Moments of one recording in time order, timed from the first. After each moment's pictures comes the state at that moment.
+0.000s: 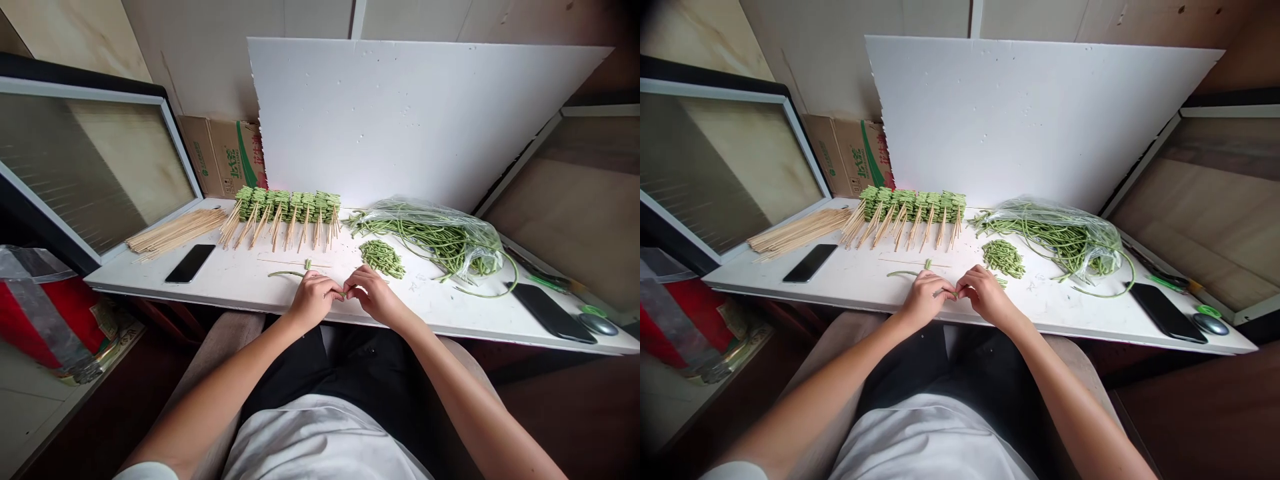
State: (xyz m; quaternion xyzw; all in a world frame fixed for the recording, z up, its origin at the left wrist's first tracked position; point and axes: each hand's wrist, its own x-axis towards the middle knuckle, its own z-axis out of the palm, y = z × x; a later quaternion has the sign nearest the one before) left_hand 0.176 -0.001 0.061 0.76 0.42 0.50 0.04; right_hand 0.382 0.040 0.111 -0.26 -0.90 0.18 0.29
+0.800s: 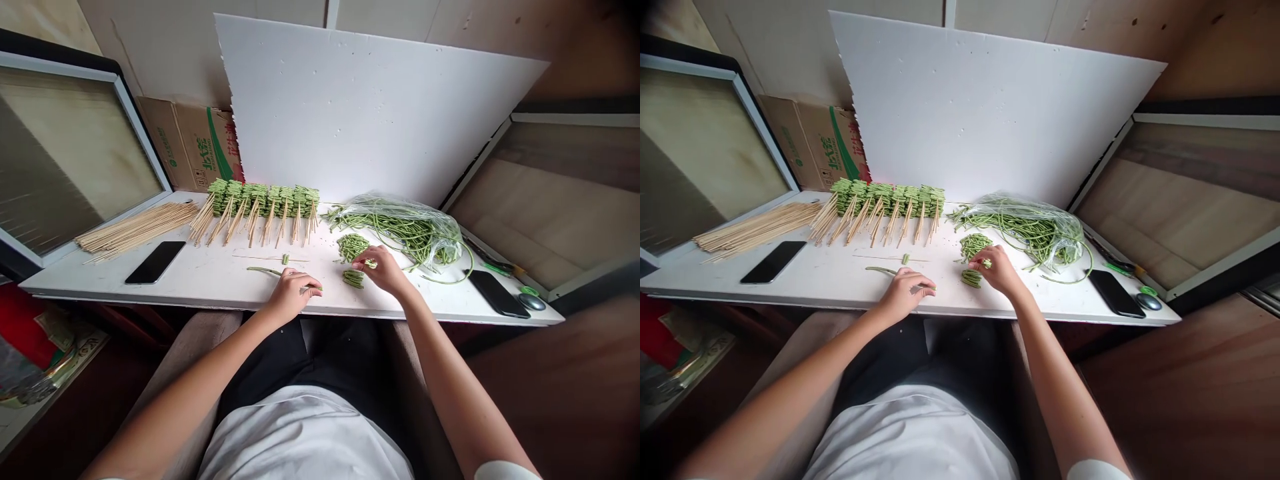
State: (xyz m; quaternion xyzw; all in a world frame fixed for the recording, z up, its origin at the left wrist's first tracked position) left_hand 0.175 -0.002 0.056 0.76 0.43 0.47 0.08; right_hand 0.456 0.093 0.114 -0.40 -0.85 0.14 0.32
